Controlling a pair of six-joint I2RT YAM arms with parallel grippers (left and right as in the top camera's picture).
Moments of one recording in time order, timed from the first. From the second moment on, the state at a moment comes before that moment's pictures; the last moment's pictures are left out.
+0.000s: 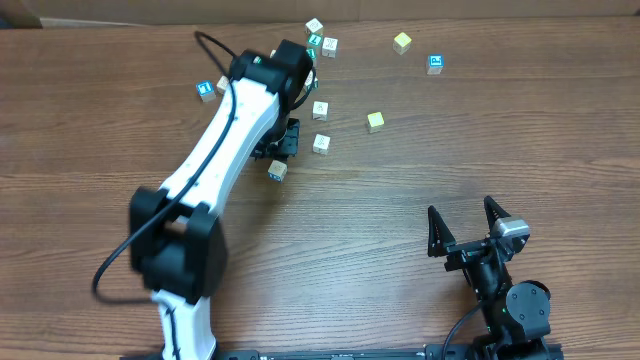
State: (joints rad) left arm -0.39 2.00 1.81 -1.34 -0.18 -0.33; right arm 0.22 0.01 0.02 -0.03 -0.01 0.17
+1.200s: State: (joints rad) left arm -0.37 1.97 1.33 -0.69 -0.10 -0.18; right arm 0.22 0.01 0.02 -0.04 -0.01 0.17
